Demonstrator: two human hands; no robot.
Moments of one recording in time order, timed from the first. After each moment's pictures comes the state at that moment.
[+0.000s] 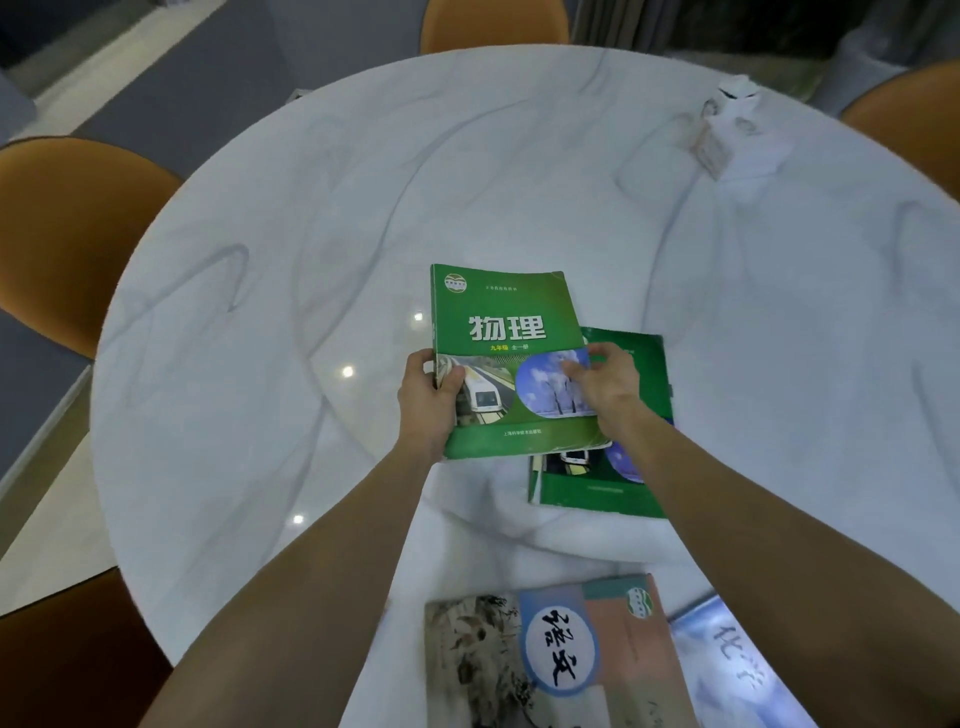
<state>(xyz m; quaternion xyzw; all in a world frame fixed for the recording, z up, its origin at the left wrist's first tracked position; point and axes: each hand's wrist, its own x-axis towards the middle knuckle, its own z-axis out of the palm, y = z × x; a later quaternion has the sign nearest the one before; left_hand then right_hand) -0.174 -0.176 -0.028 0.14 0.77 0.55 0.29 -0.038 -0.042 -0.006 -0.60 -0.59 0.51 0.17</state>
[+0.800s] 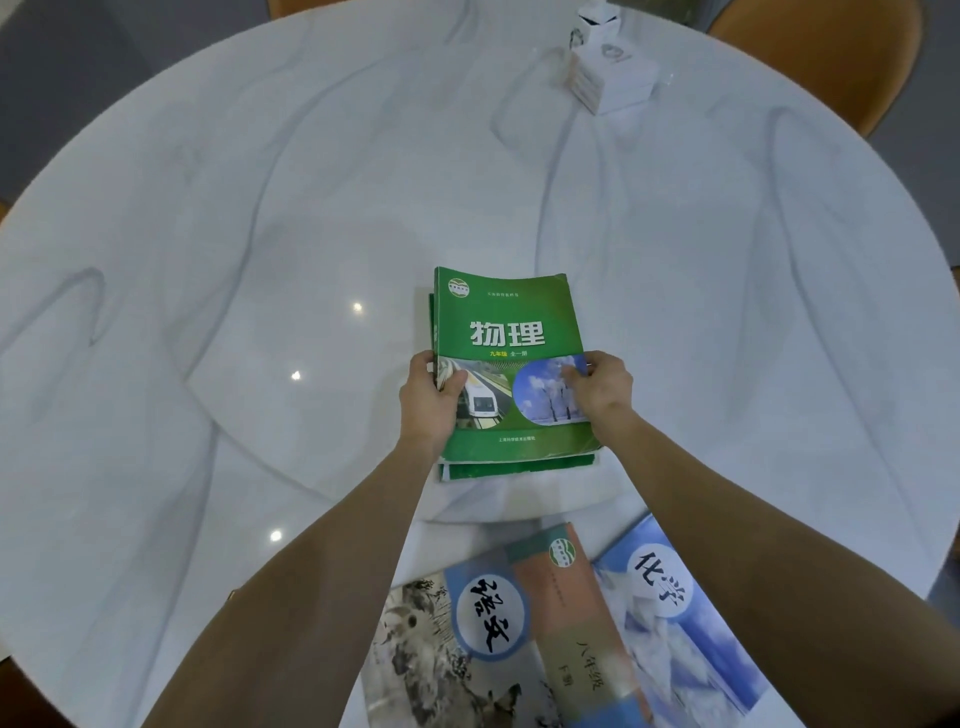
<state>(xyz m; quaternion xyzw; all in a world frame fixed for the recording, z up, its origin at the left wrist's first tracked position) -0.079 -0.118 -0.055 0.24 0.80 0.43 0.34 0.083 -0.017 -0.057 -0.67 -0.57 0.44 0.17</state>
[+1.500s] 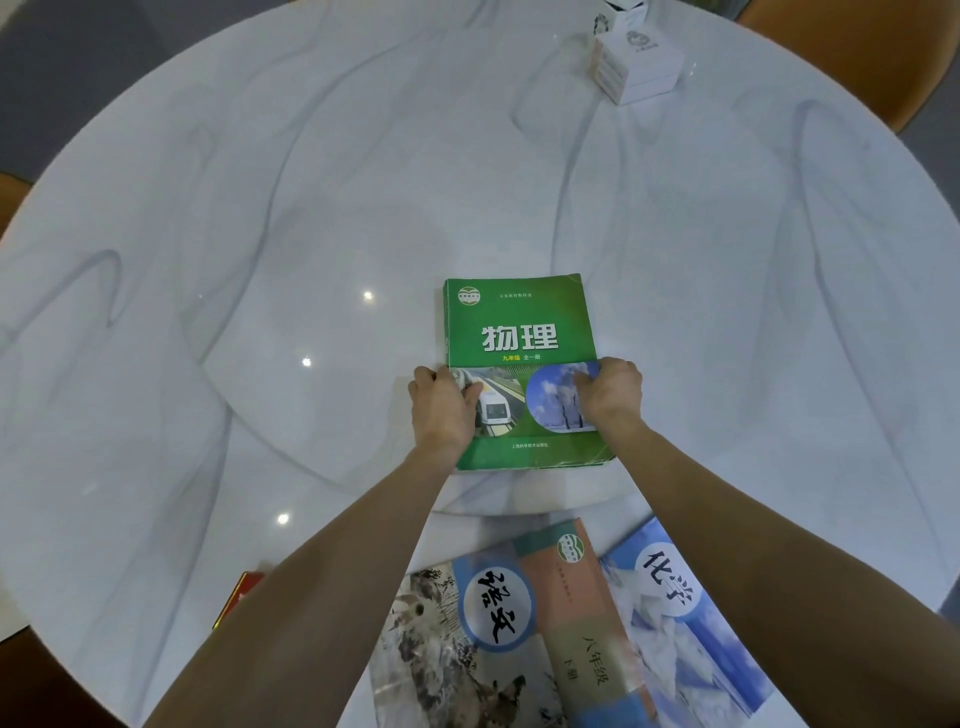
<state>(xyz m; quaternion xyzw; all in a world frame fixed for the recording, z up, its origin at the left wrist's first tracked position) -0.074 -0.124 -0.067 0.35 0.88 0.20 0.24 0.078 -0.016 -0.075 -0.68 -0.65 0.32 0.07</state>
